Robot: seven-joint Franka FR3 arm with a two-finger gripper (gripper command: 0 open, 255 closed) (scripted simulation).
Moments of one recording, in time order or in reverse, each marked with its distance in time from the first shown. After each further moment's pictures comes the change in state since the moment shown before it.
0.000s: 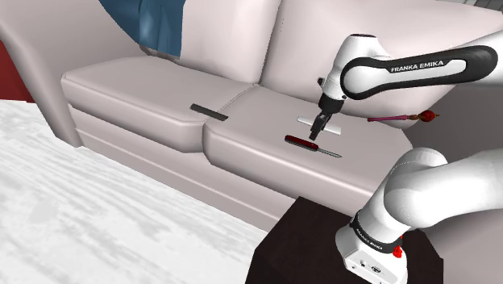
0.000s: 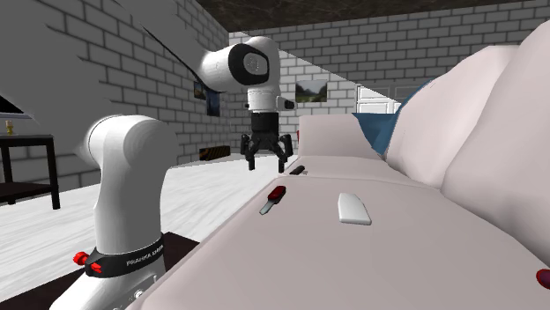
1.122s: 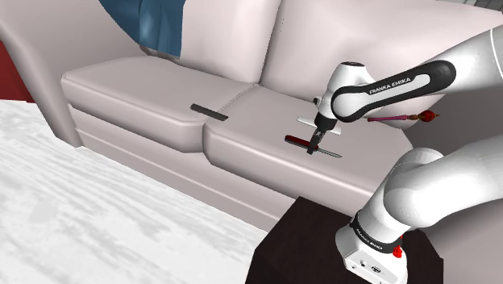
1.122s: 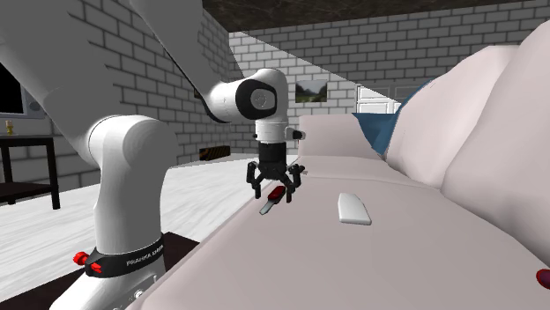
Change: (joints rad) arm -0.006 0.184 -0.124 -0.088 -0.069 0.269 -0.102
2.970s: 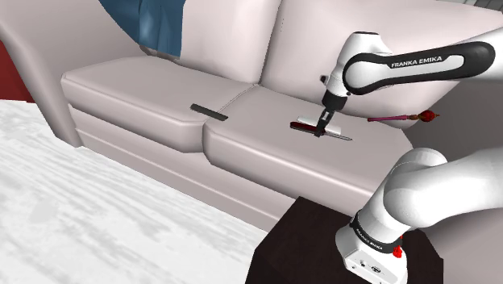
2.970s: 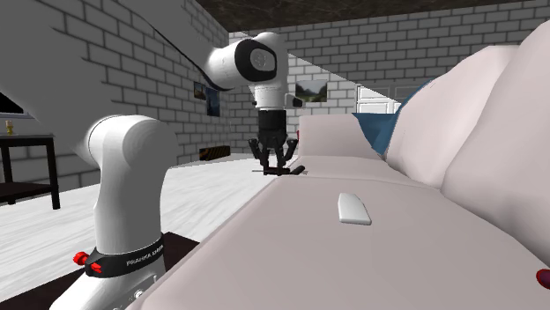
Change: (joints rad) arm -0.002 -0.163 0.075 0.127 0.045 -0.288 0.005
